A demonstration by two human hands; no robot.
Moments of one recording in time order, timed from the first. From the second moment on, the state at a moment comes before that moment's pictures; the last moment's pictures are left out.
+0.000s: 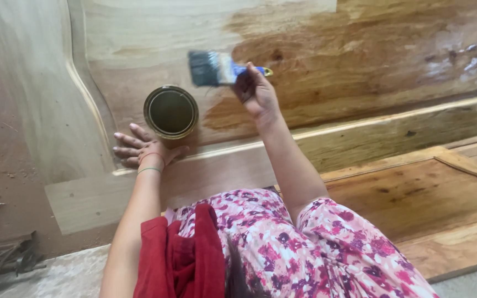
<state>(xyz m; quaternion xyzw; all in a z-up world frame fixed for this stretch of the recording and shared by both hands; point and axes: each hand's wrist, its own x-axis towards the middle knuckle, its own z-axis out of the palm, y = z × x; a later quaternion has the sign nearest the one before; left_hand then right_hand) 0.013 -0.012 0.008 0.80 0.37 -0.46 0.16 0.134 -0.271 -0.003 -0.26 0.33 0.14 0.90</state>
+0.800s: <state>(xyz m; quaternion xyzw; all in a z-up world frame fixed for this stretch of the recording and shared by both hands) 0.001 -0.001 -0.057 0.79 0.39 -0.46 0.12 0.257 -0.378 -0.049 -0.91 -0.10 -0.31 0.27</state>
